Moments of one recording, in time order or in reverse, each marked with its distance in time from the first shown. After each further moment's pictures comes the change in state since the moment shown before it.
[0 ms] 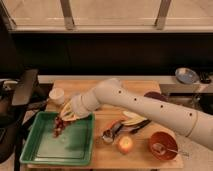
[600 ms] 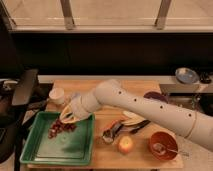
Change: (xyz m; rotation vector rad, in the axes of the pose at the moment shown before) arm -0.002 0.002 0.000 -0.005 -0.008 -0.004
